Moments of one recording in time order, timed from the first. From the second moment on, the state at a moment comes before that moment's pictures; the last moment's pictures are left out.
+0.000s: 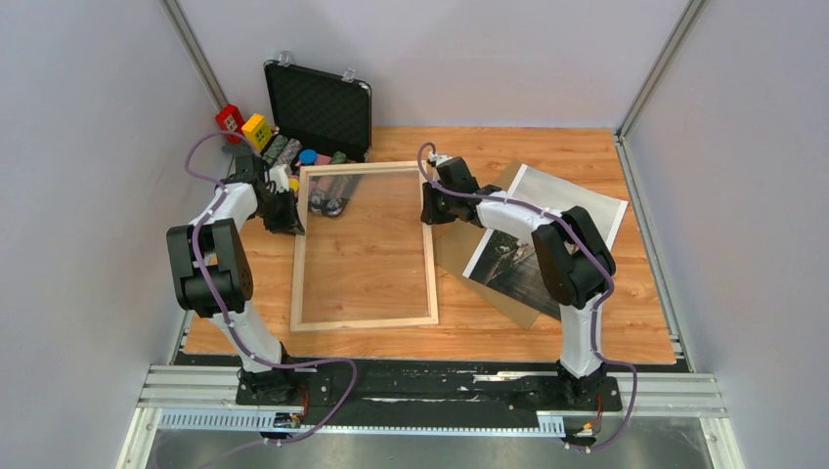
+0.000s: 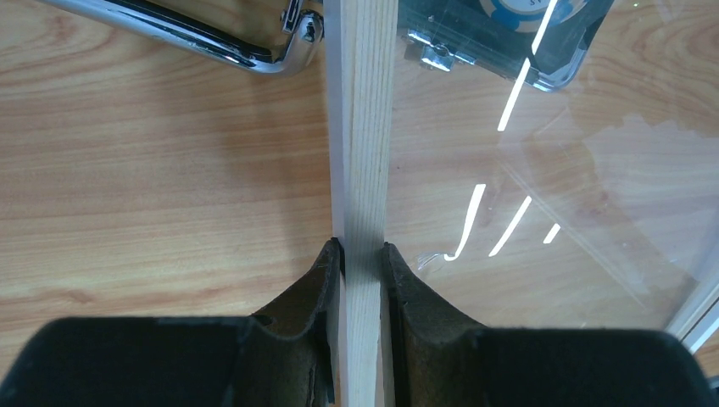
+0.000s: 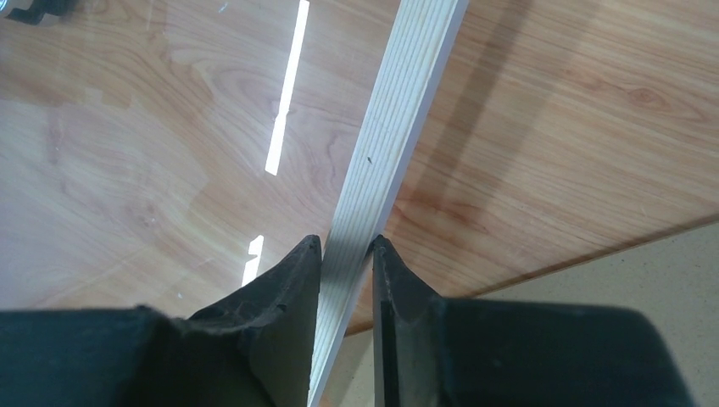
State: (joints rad) left arm 0.17 1.79 1.24 -0.65 0.34 0.02; right arm 0.58 2.01 1.41 -0.17 -0.12 0.32
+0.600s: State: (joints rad) left arm 0.16 1.77 1.24 -0.65 0.35 0.01; right arm 0.59 2.00 1.41 -0.17 -0.14 0.30
